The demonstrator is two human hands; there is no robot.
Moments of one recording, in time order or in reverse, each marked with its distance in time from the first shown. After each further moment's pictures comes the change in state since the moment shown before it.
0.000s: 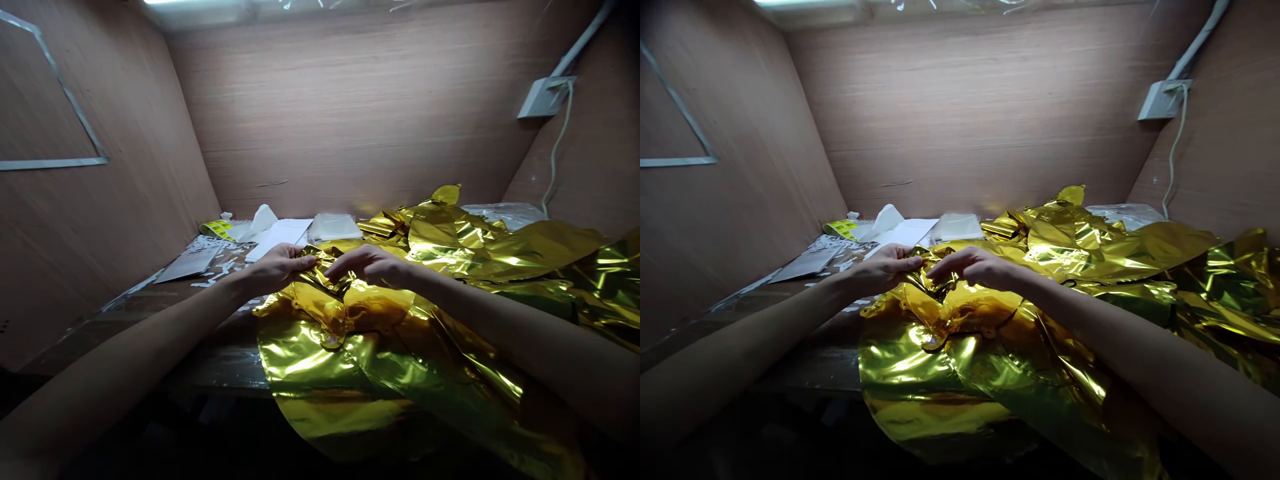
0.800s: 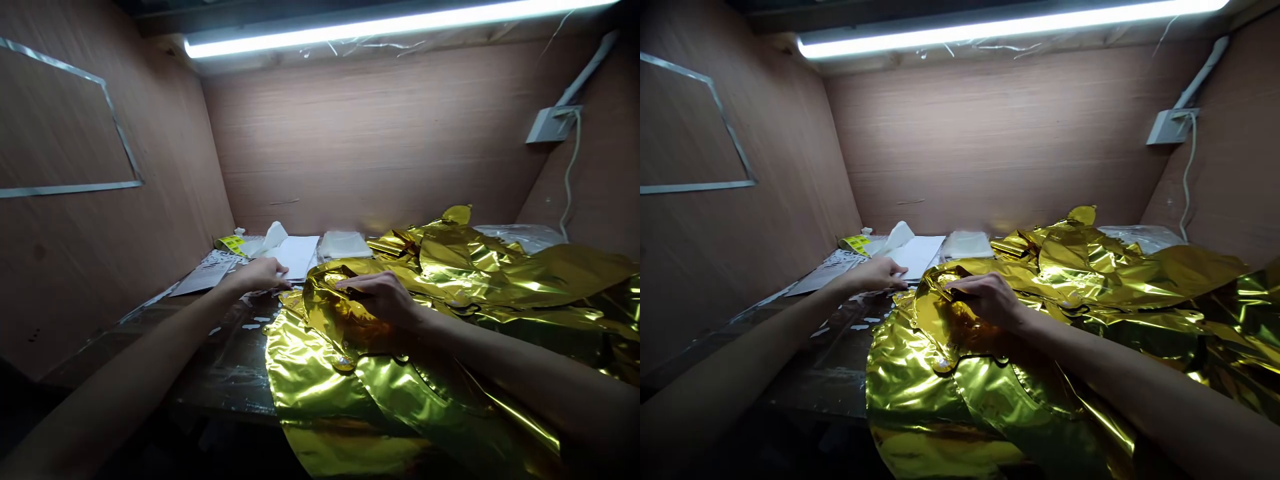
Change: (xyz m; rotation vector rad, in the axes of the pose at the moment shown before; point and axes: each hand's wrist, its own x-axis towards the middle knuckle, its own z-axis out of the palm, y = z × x) left_hand 0.001 0.026 -0.100 1.455 0.355 -0.240; right_hand -0.004 0.029 0.021 -0.789 0.379 -0.285
